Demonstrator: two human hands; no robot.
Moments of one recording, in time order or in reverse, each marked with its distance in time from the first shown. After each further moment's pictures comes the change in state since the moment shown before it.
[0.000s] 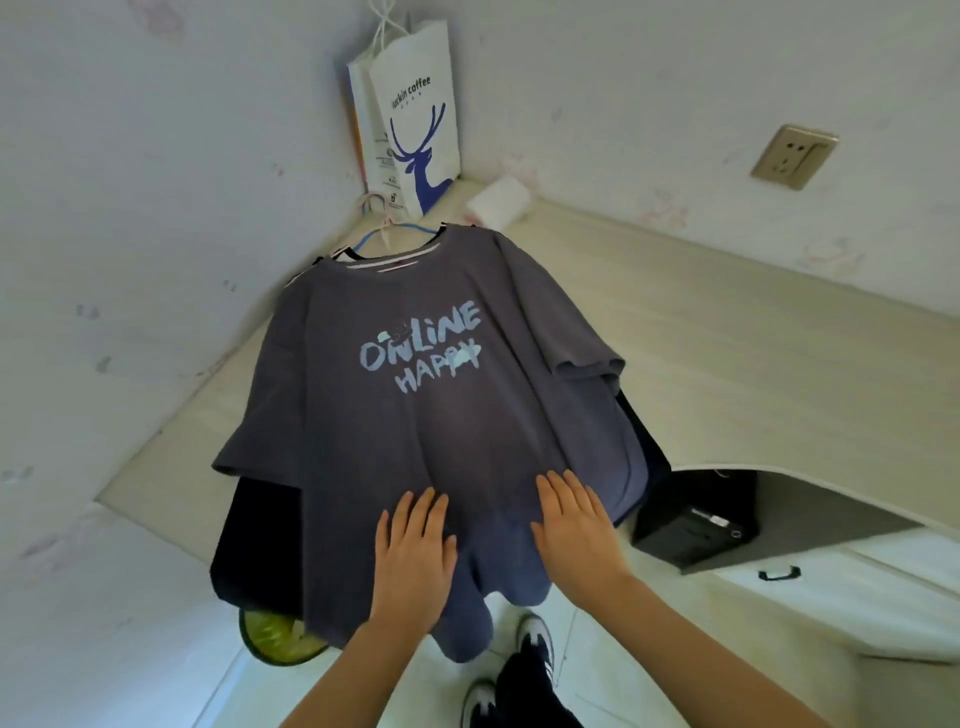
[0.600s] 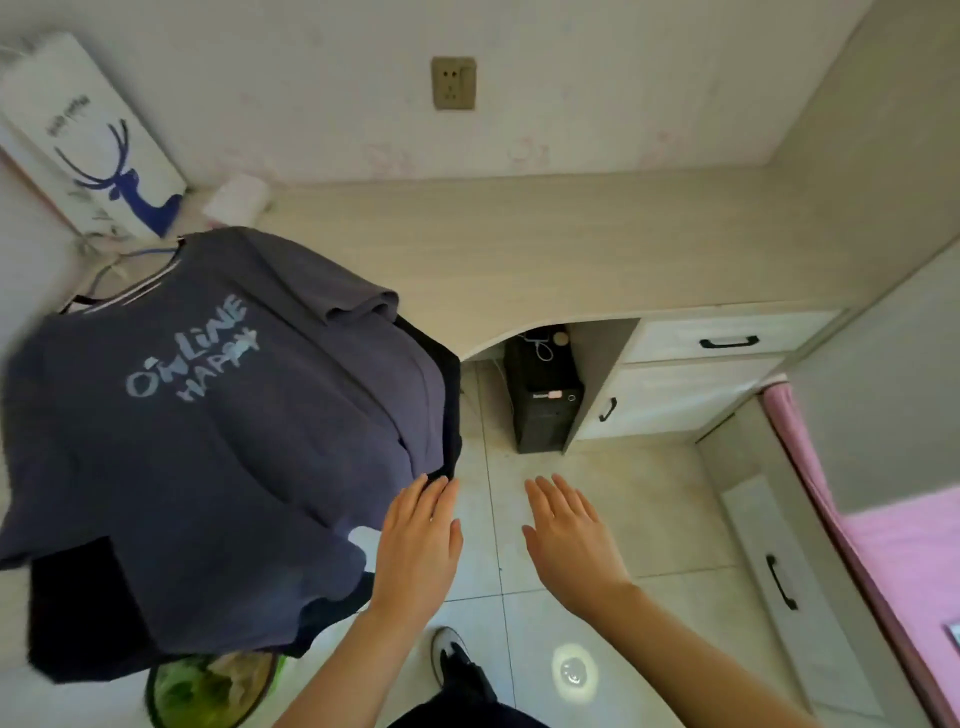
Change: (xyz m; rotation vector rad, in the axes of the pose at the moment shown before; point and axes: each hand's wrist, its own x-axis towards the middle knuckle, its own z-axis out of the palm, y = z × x) left_hand -0.108 0.152 0.014 -0.067 -0.012 0.639; right_hand -0.253 0.060 -0.008 0.127 0.017 0.431
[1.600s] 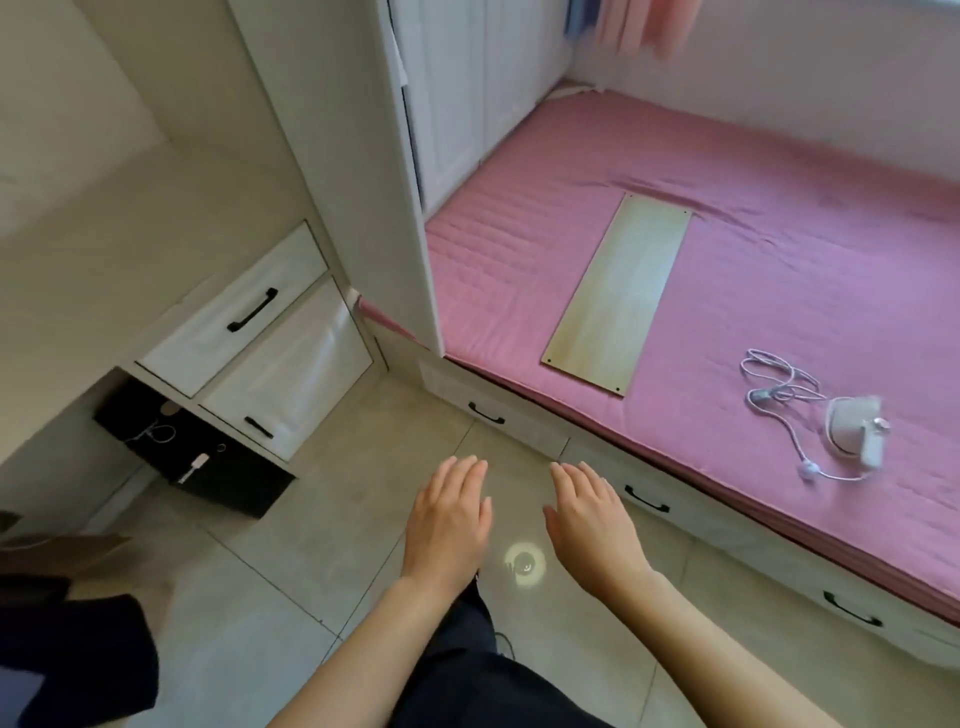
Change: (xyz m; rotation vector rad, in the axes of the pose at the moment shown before) left_hand -0.103 0.481 0.119 -0.080 -0.357 0.844; right_hand -0.423 0.281 0.025 0.253 0.074 1.018
